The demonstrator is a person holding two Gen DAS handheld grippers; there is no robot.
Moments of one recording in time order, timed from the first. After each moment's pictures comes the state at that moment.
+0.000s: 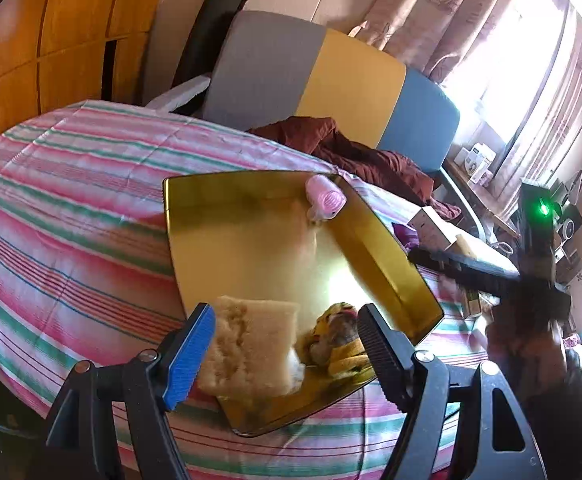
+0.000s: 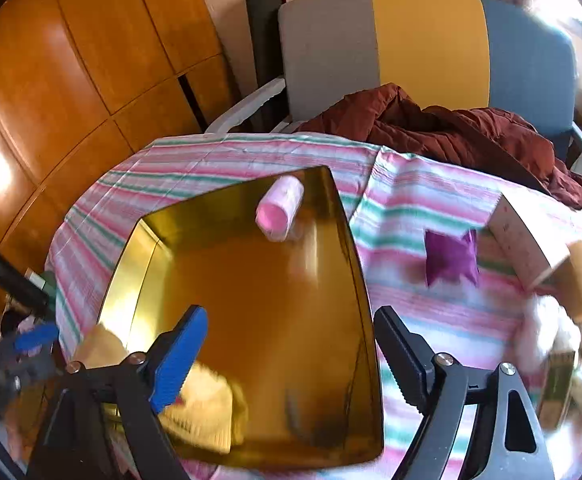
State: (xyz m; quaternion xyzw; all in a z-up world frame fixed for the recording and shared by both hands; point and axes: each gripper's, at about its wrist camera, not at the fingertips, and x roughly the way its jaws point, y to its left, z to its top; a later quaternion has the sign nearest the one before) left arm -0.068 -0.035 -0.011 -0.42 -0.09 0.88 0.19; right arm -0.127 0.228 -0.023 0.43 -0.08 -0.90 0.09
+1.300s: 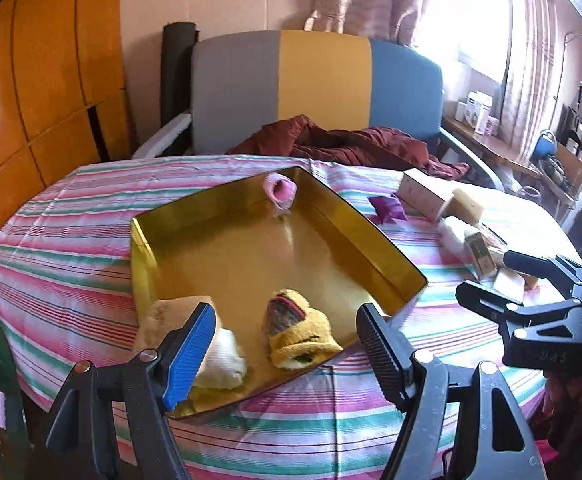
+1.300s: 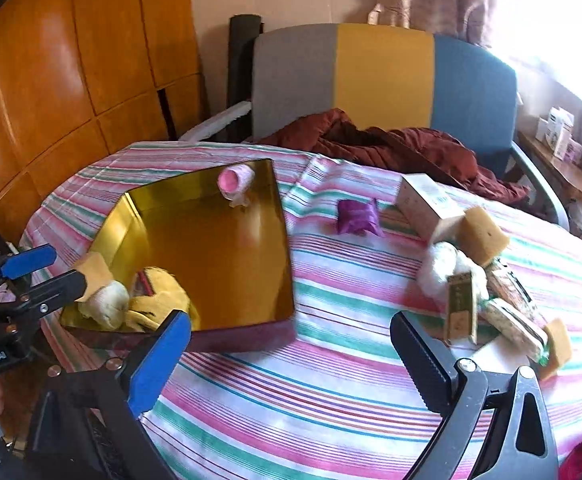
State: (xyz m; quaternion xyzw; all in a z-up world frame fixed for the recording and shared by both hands) left arm -0.025 0.064 -0.003 -0.38 0.05 0.91 0.16; right arm -0.010 0.258 -0.011 0.38 -0.03 -0.92 0.01
